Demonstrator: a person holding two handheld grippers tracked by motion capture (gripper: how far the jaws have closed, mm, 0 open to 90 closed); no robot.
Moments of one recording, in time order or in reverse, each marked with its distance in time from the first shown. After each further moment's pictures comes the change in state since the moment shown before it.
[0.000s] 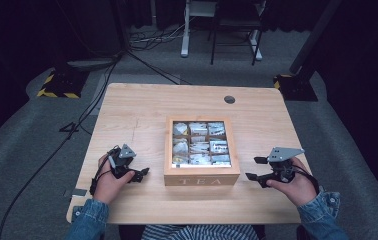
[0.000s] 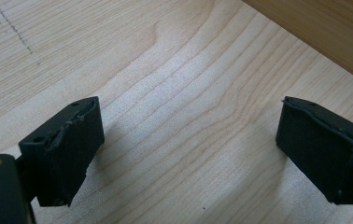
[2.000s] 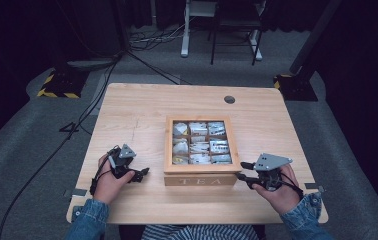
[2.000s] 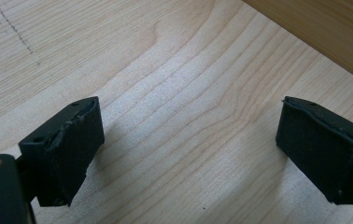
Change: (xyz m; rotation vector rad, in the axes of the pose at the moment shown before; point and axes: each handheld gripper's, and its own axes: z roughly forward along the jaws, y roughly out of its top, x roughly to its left) left arm 0.000 0.000 0.000 0.001 -0.002 0.003; right arm 0.043 0.022 0.009 -0.041 -0.091 -0.094
